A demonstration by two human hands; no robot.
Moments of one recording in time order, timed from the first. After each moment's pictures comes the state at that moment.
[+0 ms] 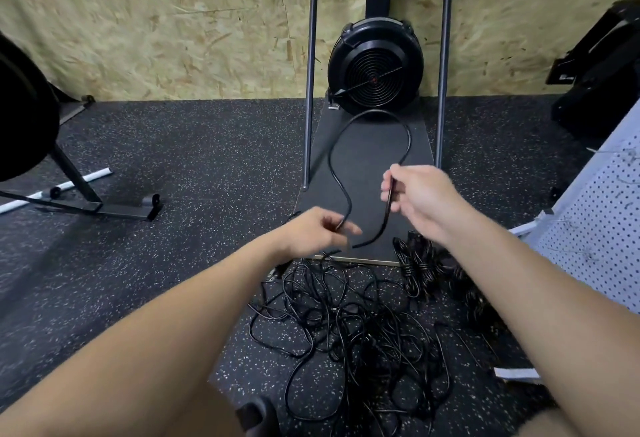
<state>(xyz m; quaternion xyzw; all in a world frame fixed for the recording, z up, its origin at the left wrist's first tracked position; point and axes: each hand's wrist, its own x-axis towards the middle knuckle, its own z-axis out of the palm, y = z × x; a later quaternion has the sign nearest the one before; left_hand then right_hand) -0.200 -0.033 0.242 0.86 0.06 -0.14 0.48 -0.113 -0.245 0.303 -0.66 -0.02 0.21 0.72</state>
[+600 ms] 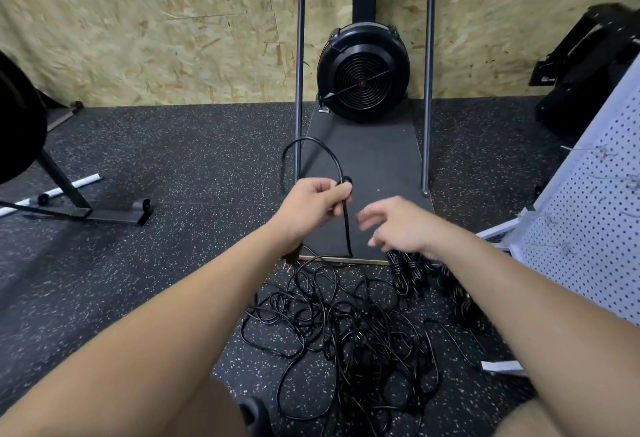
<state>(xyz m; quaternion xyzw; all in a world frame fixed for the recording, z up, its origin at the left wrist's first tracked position) -0.188 -0.073 0.281 0.77 0.08 0.03 0.64 -0.127 -0.275 0.275 -0.86 -0.21 0.28 0.39</state>
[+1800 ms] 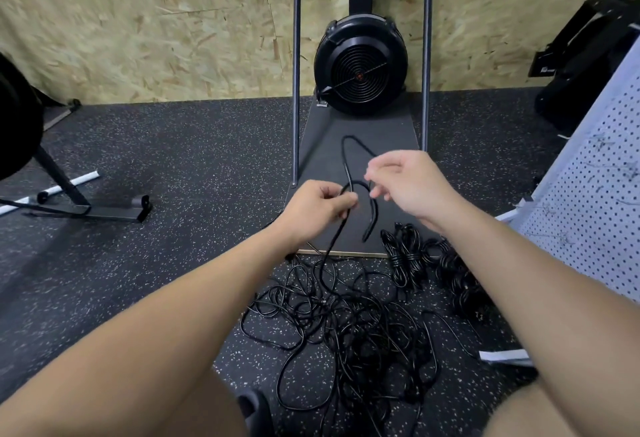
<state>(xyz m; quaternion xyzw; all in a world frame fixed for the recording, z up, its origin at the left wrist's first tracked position) -0.196 -0.083 0.268 0.84 0.07 0.02 0.54 -0.119 -0.279 0.307 -0.80 -0.15 0.12 0.56</state>
